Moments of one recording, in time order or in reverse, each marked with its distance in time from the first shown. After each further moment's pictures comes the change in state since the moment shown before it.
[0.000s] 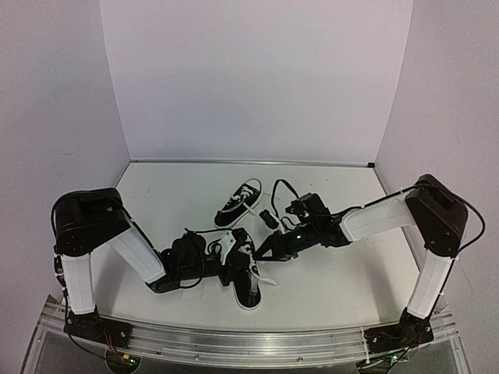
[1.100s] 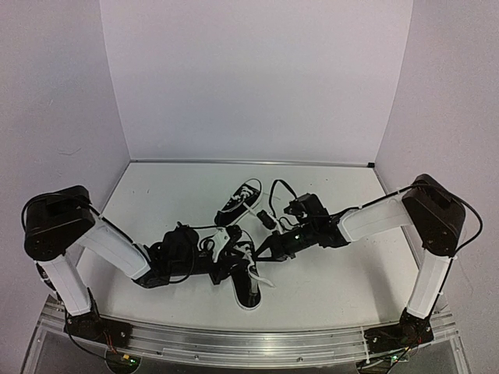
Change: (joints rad) left arm 0.008 -0.204 -0.046 -0.233 -0.004 0.032; right arm 0.003 0.018 0.008 0.031 -0.036 0.016
